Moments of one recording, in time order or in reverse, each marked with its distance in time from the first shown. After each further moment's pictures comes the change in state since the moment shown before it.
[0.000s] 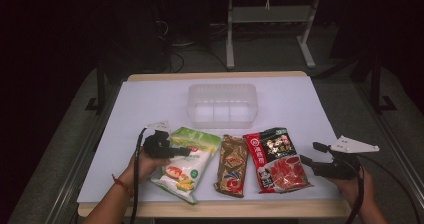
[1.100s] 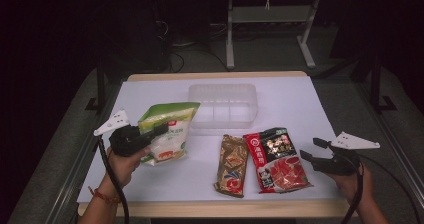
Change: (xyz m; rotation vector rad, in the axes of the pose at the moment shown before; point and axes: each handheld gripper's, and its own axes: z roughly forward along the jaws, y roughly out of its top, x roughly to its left) left arm -0.054 0.018 -0.088 -0.456 0.219 0.079; right arm -0.004 0.007 0.002 -0.031 -0.015 0.006
